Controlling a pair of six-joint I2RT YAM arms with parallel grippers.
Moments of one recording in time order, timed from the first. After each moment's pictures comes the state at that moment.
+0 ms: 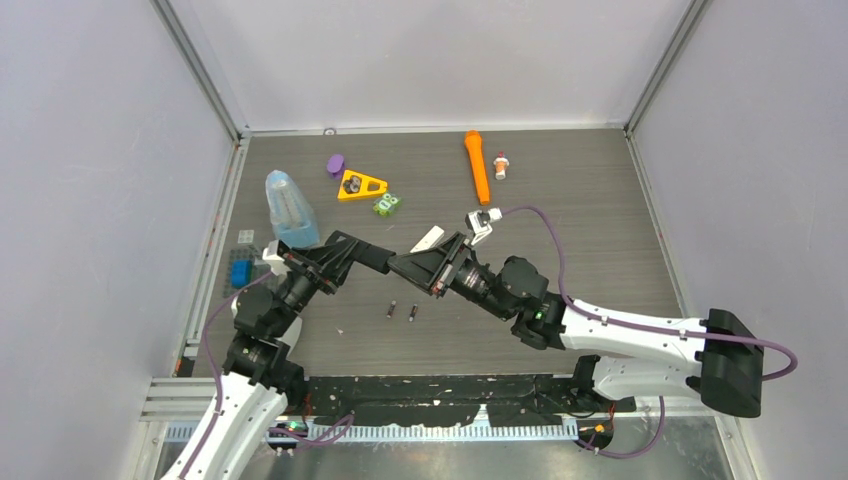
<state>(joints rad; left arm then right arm) -0.32 0.36 0.29 0.18 0.25 -1.97 1.14 1.12 0.67 0.66 0.10 1.35</state>
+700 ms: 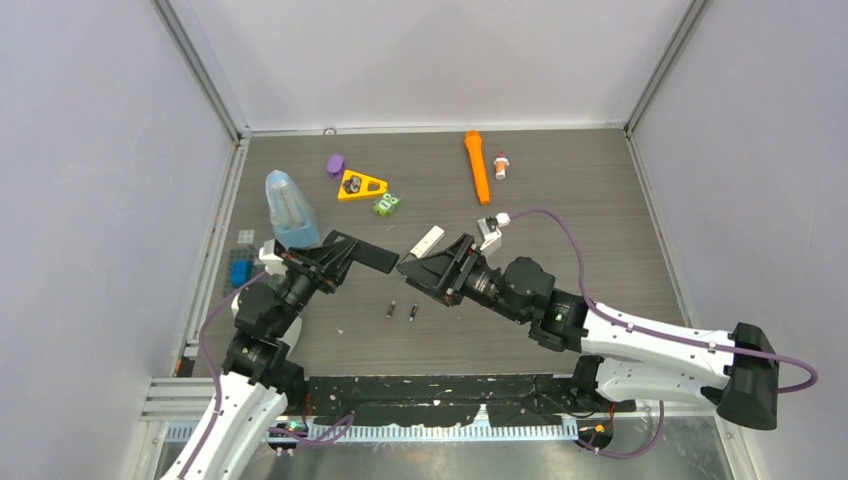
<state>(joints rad) -0.32 0.36 0.30 0.14 0.21 -1.88 1.13 0.99 0.67 0.38 0.11 1.36</state>
